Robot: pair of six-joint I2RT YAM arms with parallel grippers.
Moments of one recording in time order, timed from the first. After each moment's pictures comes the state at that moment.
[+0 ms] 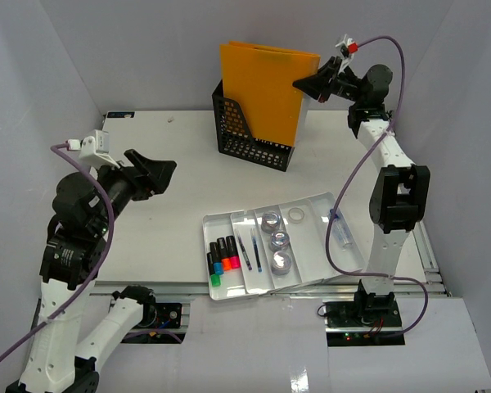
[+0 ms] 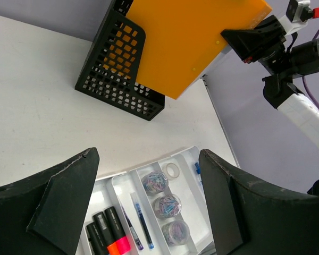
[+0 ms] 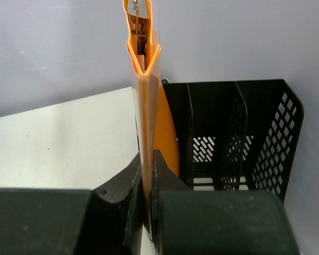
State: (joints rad) left arm -0.26 0.74 1.24 -0.59 0.11 -0.56; right arm 0.09 2.05 1.84 0.63 -1.14 0.41
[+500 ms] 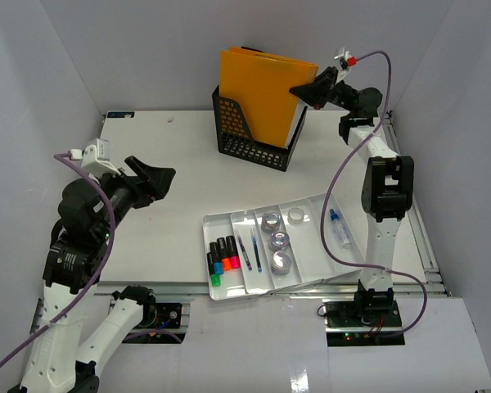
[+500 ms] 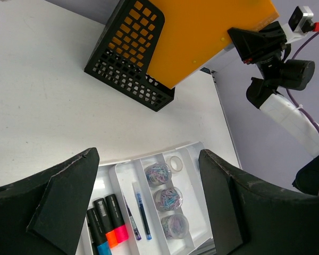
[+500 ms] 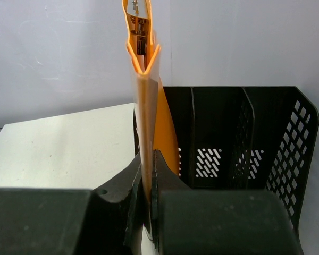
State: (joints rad) left arm -0.26 0.69 1.17 -0.63 0.07 -0.61; right arm 0.08 2.25 1.87 1.15 -1.15 0.73
